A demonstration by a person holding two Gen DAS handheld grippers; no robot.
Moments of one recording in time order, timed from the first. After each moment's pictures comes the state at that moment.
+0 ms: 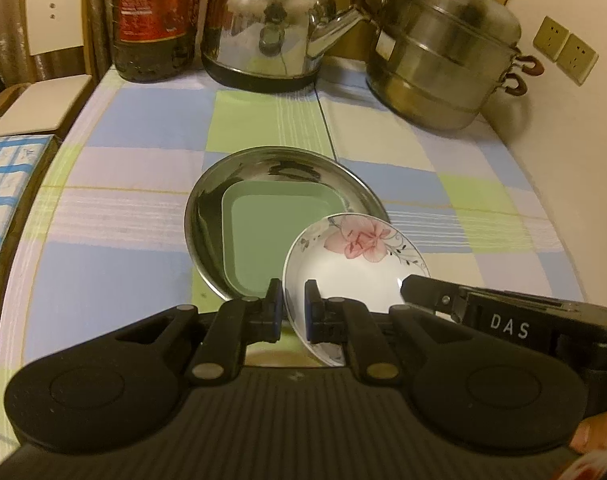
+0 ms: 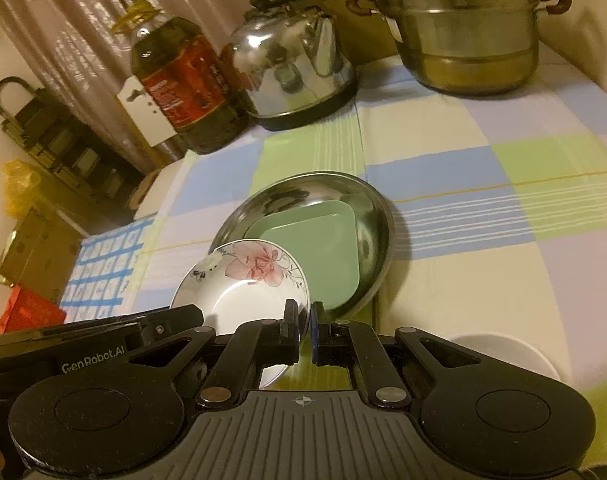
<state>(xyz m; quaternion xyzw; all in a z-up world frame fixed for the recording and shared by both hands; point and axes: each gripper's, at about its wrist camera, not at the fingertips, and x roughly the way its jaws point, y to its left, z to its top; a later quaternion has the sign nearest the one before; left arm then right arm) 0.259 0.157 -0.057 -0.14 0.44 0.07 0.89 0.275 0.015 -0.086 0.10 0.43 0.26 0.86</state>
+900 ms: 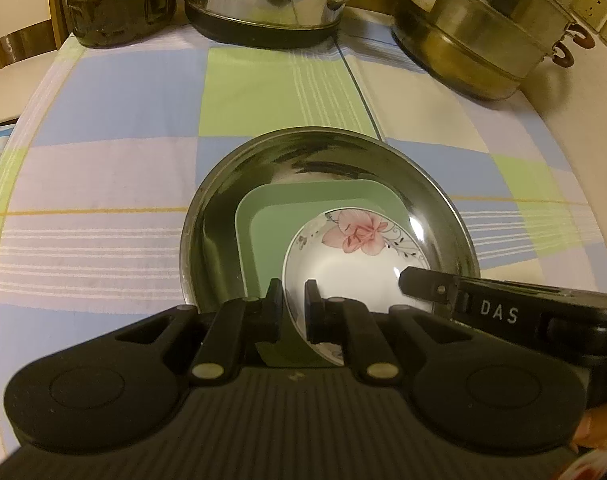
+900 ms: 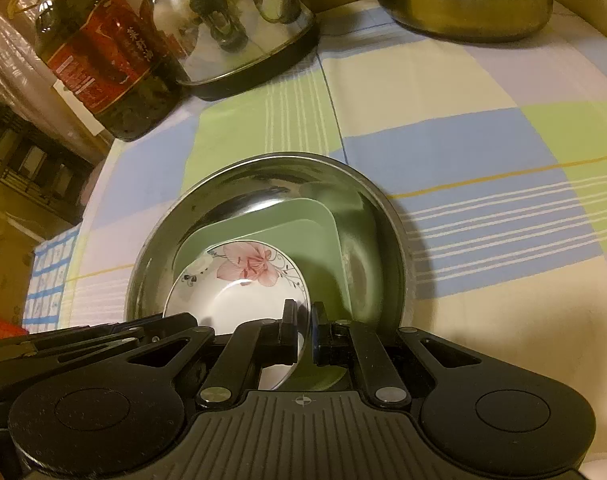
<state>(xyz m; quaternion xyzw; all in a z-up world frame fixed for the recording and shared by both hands) 0.347 0.208 -0.126 -0.13 0.49 0.04 0.86 0.365 0.062 -0.150 0.10 0.49 0.20 0.84</state>
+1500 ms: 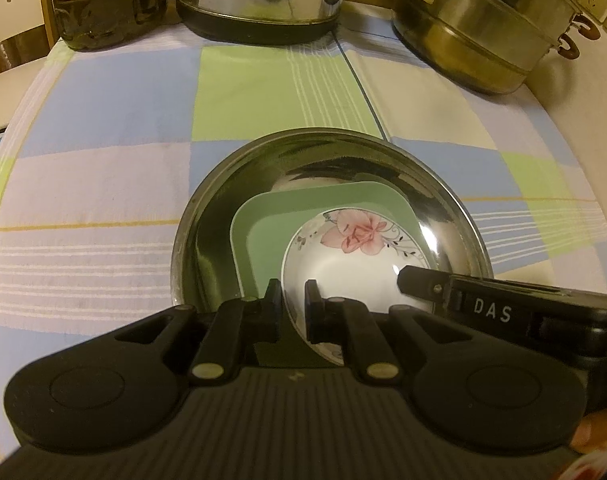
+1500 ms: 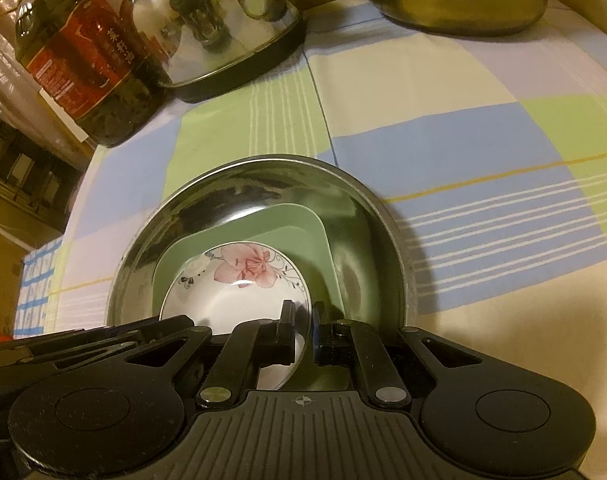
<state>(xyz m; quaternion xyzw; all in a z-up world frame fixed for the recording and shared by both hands) 0.362 0.208 -0.136 -0.12 0.50 0.03 0.86 0.375 0.067 -0.160 0.11 0.49 0.18 0.85</state>
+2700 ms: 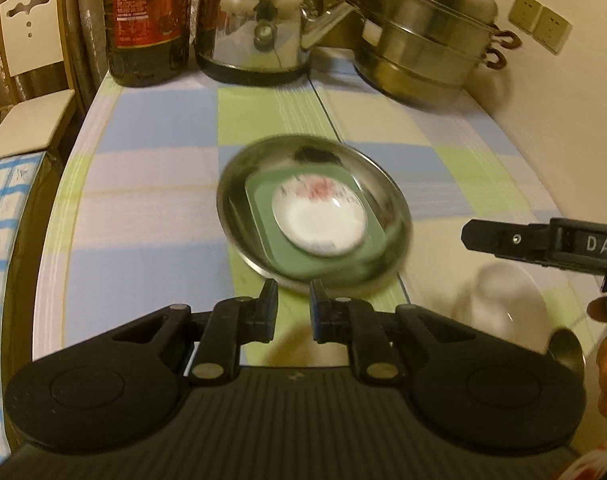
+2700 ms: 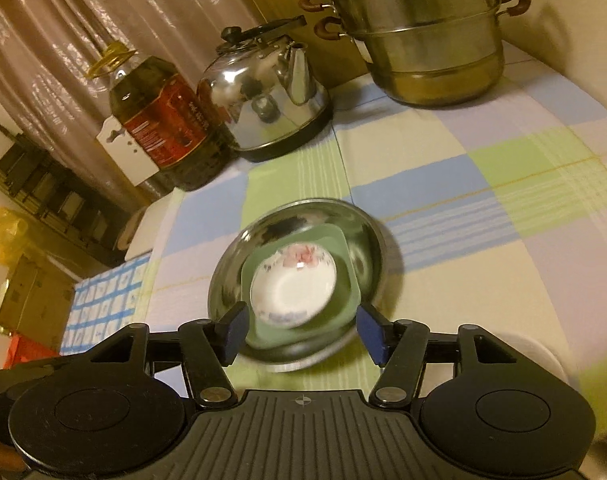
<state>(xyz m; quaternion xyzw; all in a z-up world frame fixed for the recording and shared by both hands) 0.216 0.183 -0.050 -0.10 0.45 0.03 0.89 0.241 0.000 -0.061 0.14 0.41 0.22 0.87</state>
